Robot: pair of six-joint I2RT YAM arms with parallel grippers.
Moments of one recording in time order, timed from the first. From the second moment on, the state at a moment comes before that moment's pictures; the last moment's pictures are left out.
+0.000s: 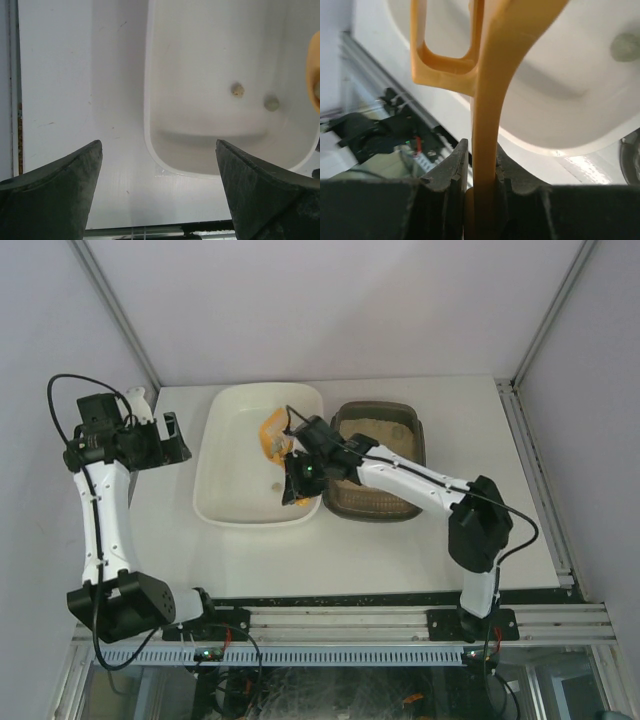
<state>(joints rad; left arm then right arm) 0.32 1.29 1.45 -1.01 0.26 0.06 0.85 1.83 1.56 -0.56 -0.39 0.61</state>
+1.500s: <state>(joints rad) 0.32 1.21 1.35 -0.99 0.37 0.12 1.10 2.08 2.04 -1.43 0.59 0.46</state>
